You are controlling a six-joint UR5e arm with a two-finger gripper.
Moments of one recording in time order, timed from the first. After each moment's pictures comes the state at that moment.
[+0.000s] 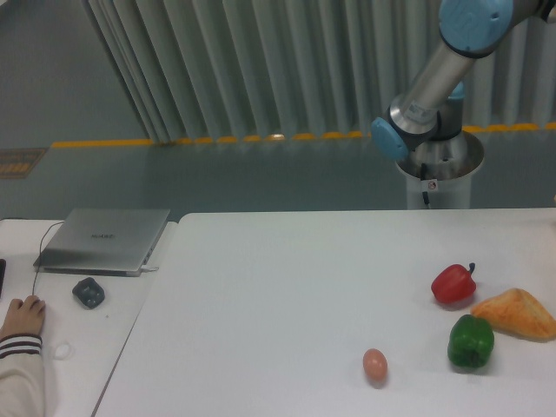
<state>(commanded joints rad) 2.95 -2.13 -1.42 -1.06 1.64 2.57</state>
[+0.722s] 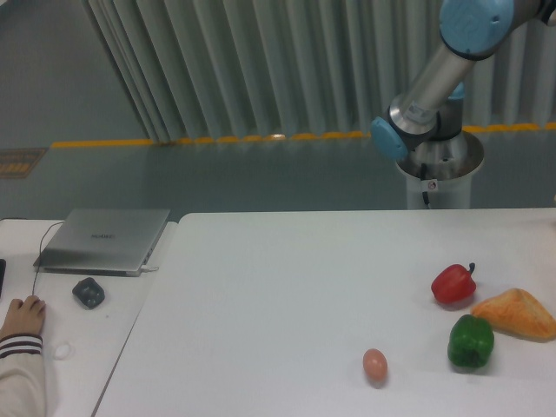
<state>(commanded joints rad) 2.93 -2.08 -1.42 -1.06 1.63 2.57</state>
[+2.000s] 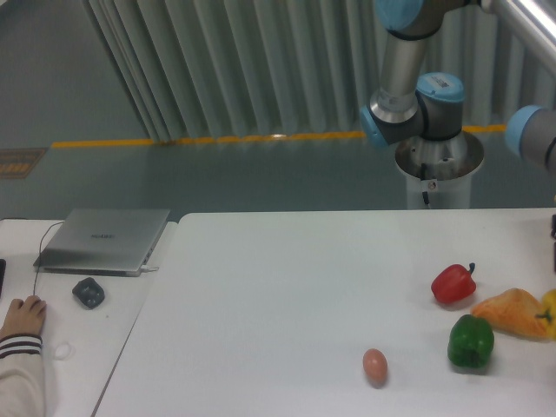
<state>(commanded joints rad) 2.53 -2.03 -1.45 -1.05 1.54 1.66</state>
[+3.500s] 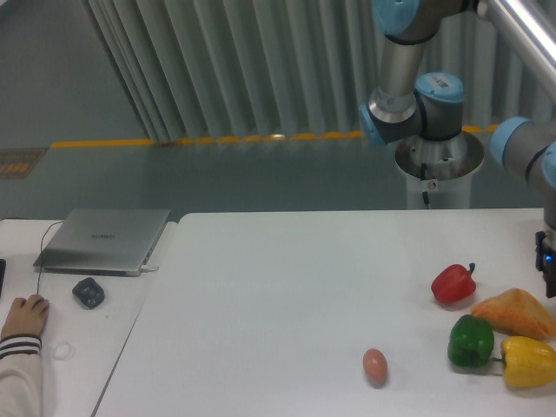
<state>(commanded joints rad) 2.57 -1.98 -1.37 -1.24 1.63 1.70</state>
